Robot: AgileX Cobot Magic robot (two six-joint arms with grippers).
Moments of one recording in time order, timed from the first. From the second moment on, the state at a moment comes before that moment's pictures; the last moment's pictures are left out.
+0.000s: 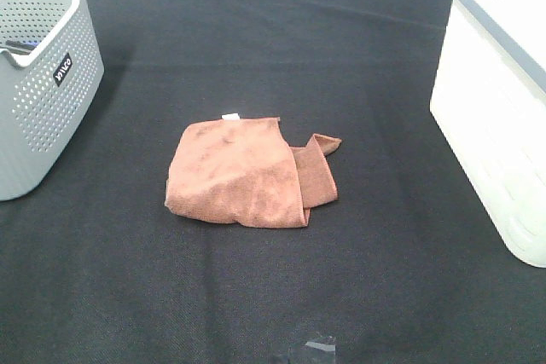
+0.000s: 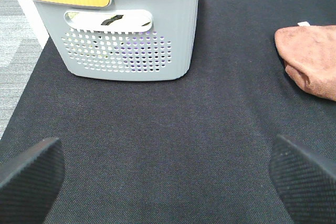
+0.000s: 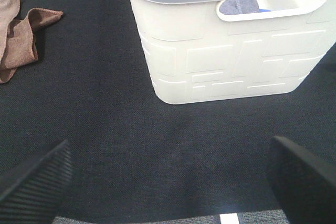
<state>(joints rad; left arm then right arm) 0.08 0.00 -0.50 -0.02 1.05 0.01 -0.03 0.00 -0.46 -0.02 1.10 -0.01</state>
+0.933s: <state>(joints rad) 0.08 0.00 -0.50 -0.02 1.05 0.01 -0.03 0.00 -0.46 -0.02 1.10 -0.01</state>
